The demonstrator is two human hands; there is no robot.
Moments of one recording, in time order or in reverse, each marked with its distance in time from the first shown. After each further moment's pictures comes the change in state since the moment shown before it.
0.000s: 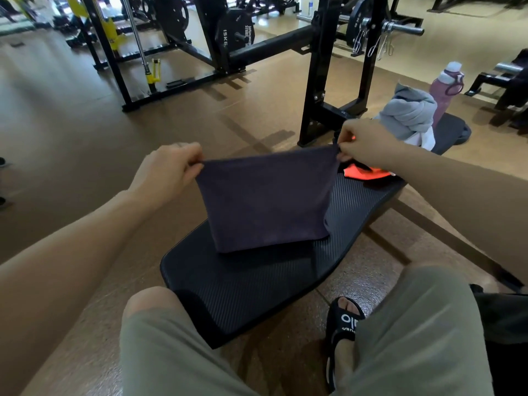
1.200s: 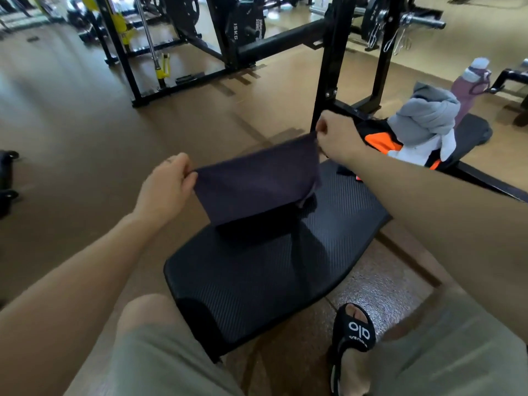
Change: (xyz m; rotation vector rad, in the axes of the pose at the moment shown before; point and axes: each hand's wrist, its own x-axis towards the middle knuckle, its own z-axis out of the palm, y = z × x) left_hand -0.012 -0.018 0.039 -0.115 0.048 -0.266; right_hand 0.069 -0.015 0.062 0.033 0.186 -0.024
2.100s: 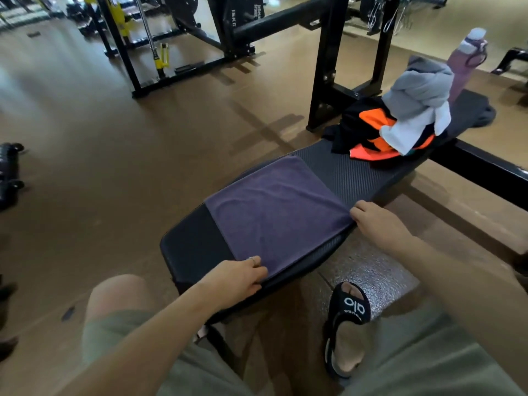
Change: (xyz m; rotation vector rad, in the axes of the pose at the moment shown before) left_hand -0.164 0.082 0.106 0.279 -0.894 0.427; right_hand -0.202 0.158 0.055 -0.511 -0.326 -0.213
